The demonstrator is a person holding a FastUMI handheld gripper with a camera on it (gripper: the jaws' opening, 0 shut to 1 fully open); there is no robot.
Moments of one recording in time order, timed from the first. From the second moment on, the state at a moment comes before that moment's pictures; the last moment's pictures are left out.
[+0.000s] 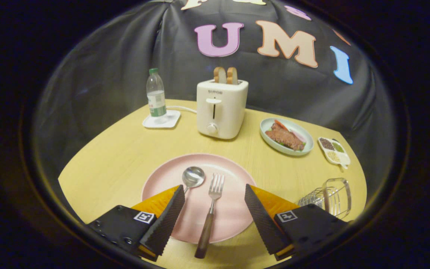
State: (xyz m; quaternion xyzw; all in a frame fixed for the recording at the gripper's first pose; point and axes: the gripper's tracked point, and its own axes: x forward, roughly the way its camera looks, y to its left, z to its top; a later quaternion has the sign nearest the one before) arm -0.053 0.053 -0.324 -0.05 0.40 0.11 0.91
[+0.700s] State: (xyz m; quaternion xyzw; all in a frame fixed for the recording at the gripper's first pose) arm -0.070 0.055 -0.369 -0.07 0.47 0.10 0.87
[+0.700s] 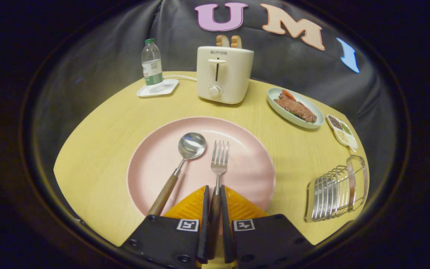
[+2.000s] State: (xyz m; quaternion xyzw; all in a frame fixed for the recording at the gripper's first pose) arm -0.080 -0.097 -0.230 -0.14 0.57 0.15 0.80
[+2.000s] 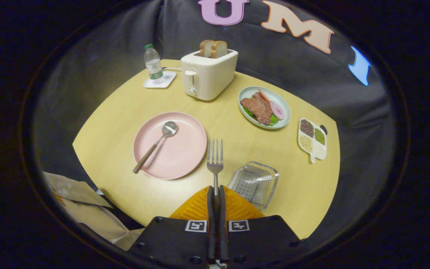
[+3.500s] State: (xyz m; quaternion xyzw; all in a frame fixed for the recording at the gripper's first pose) arm -0.066 -0.130 -0.259 -0.09 0.63 0.13 0.76
